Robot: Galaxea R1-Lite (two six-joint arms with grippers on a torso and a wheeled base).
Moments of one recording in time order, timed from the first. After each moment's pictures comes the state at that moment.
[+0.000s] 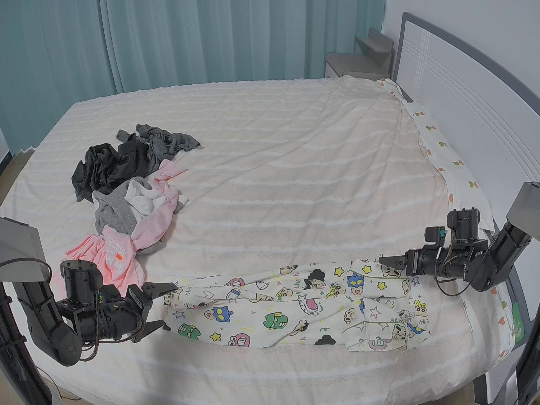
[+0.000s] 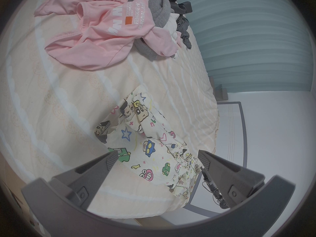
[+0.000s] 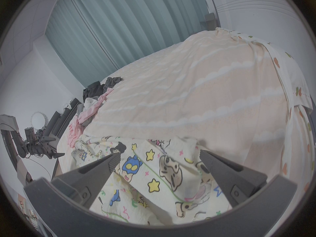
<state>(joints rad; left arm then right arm) -0.10 2.01 -0.14 -1.28 -0.43 -1.10 0.08 2.12 -0.69 -0.83 0.39 0.12</state>
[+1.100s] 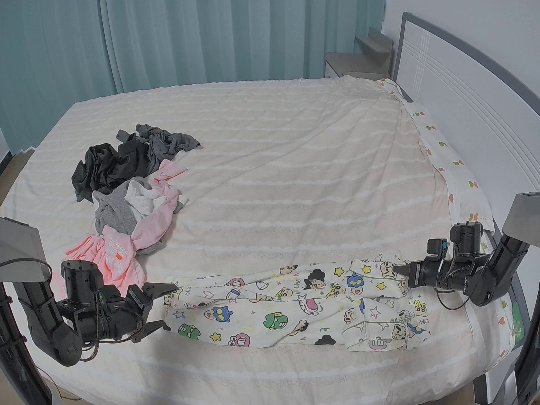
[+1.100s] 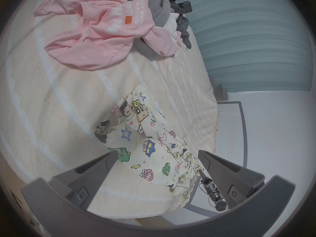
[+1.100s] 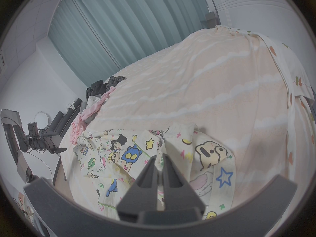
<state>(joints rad) -0.11 2.01 -0.14 -1.28 -0.43 -1.10 0.07 2.16 -0.58 -1.01 0.43 0.12</state>
